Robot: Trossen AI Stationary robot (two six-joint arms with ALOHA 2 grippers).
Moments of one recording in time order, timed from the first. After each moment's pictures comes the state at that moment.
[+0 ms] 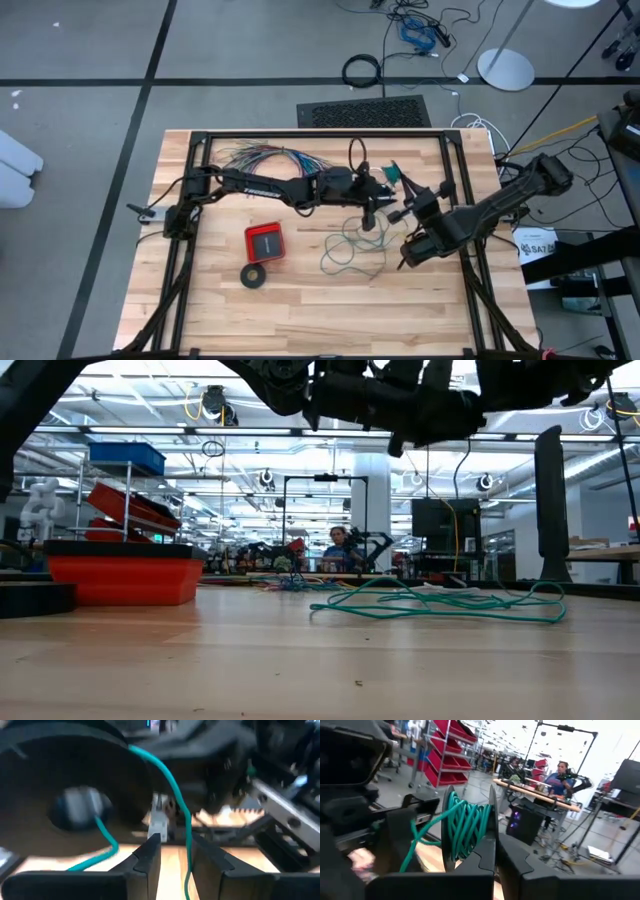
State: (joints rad) left arm 0.07 2.09 1.56 0.41 0.07 0.02; right arm 0.47 1.27 0.87 -1.08 1.57 1.28
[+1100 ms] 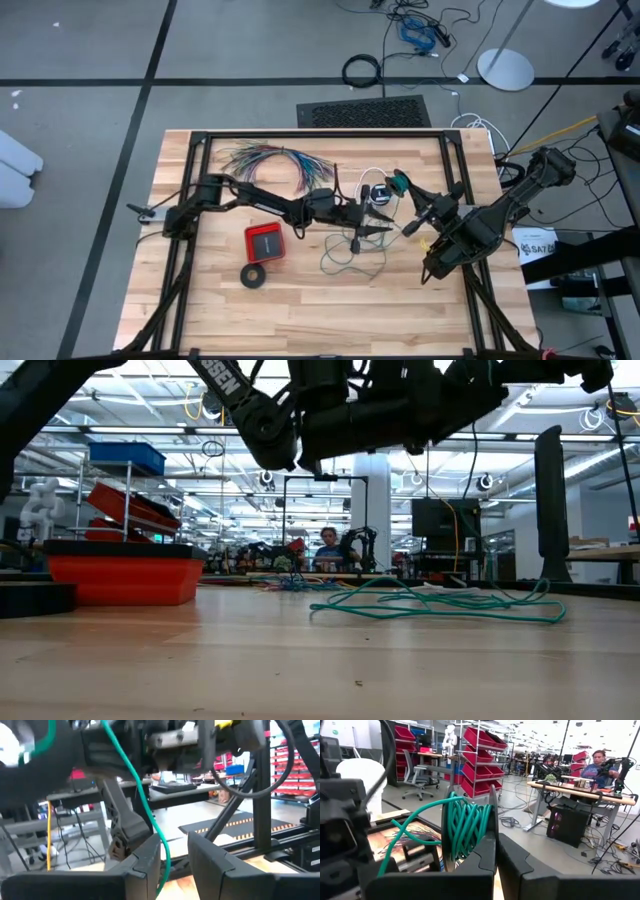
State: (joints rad) left arm 0.01 2.20 1.37 1.03 0.28 0.14; right arm 0.65 1.14 0.87 -1.08 1.57 1.32
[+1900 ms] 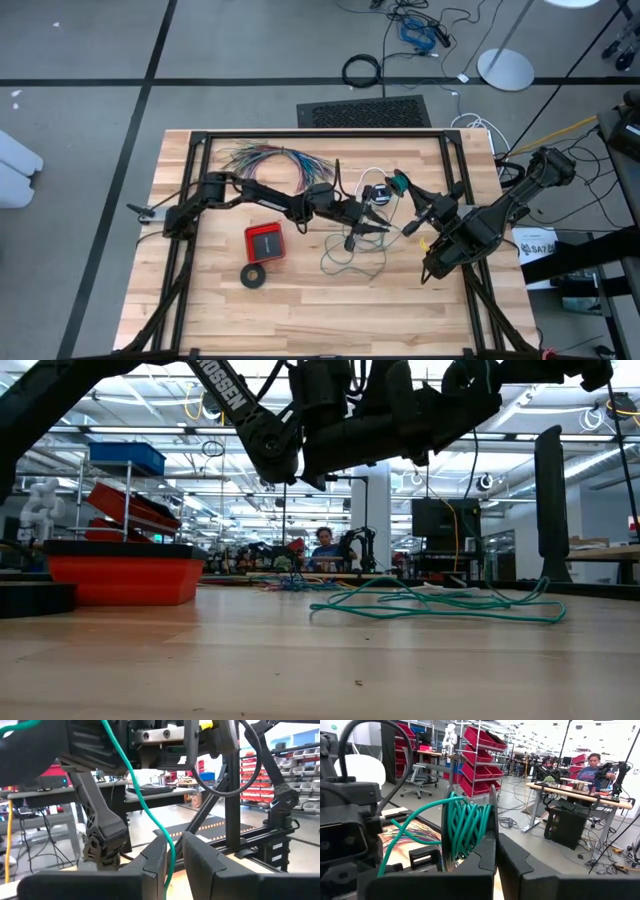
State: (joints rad) left arm 0.05 2.23 1.37 1.07 0.47 0.06; right arm 0.65 1.14 0.87 -1.09 1.57 1.29
